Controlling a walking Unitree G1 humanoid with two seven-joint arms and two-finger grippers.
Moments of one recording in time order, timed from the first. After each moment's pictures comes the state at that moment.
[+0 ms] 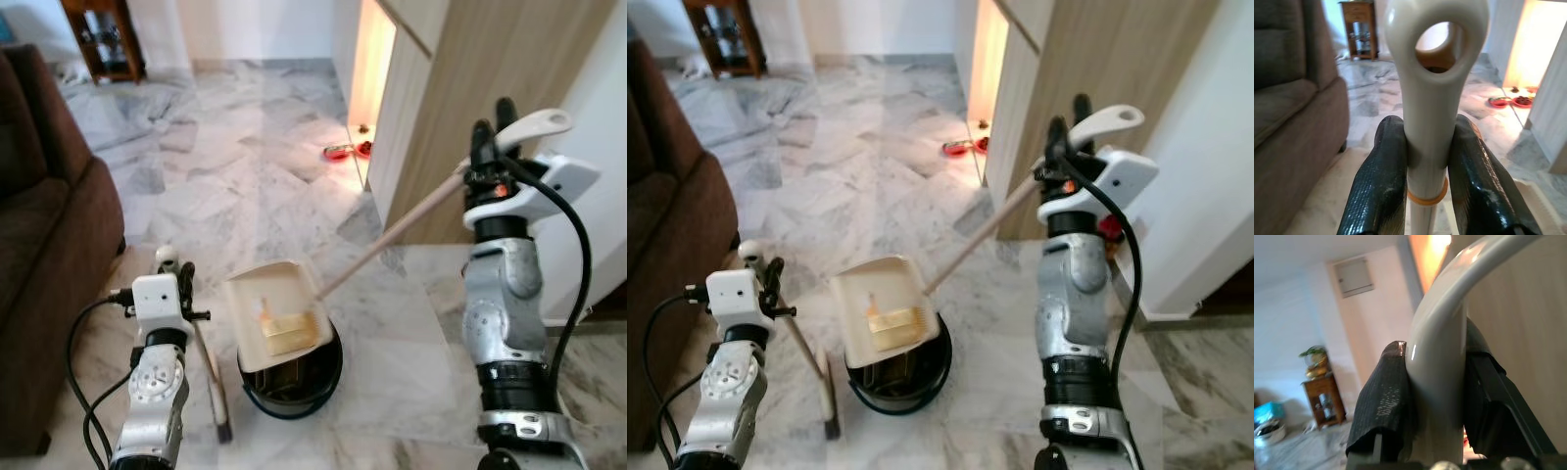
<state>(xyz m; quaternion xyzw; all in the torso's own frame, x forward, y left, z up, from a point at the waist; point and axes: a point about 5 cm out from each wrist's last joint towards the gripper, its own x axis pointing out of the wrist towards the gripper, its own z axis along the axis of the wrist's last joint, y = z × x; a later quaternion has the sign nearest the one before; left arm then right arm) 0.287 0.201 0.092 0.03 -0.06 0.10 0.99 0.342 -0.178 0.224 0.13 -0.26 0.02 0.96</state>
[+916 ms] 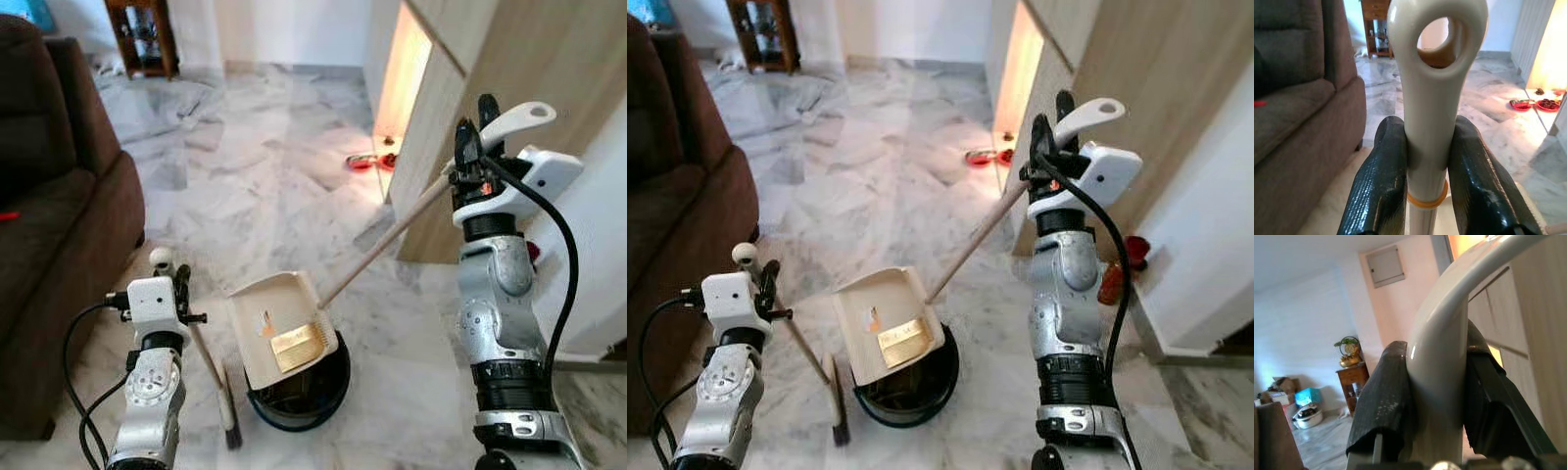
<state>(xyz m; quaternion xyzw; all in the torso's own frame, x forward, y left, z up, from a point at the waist) 0.284 0.211 0.090 0.03 -0.05 0.11 0.99 0.344 -0.155 0.226 0.14 -0.25 0.06 0.96</state>
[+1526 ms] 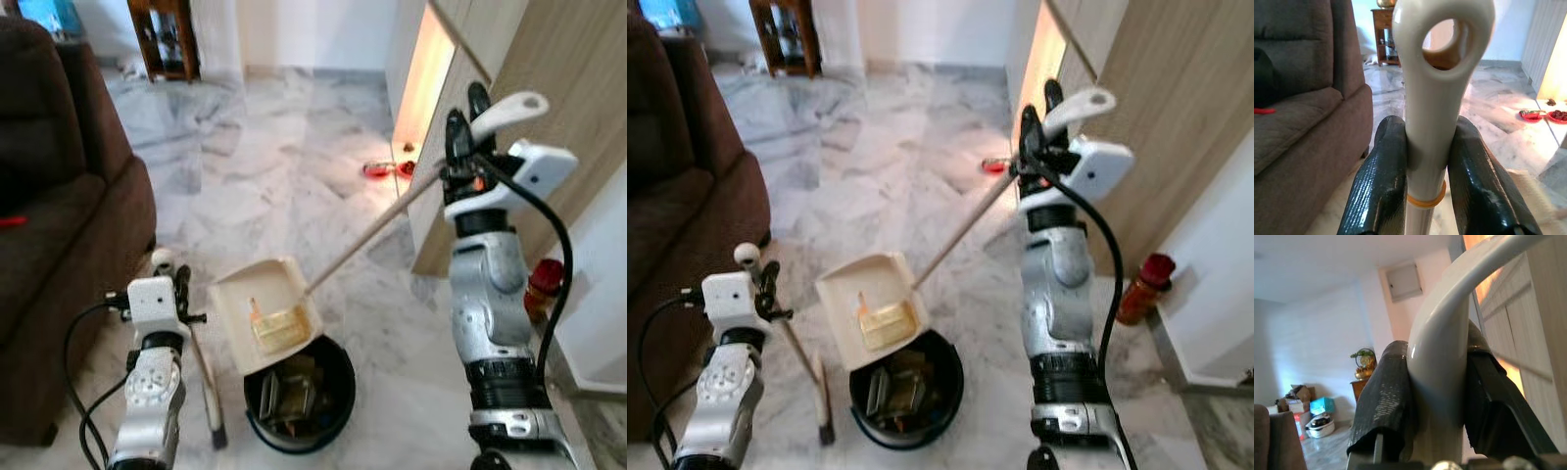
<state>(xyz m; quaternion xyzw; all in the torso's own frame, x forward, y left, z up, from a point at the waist) 0.285 0.205 0.091 0.03 -0.05 0.10 0.99 0.339 -0.158 0.236 0.10 -0.29 0.07 0.95</state>
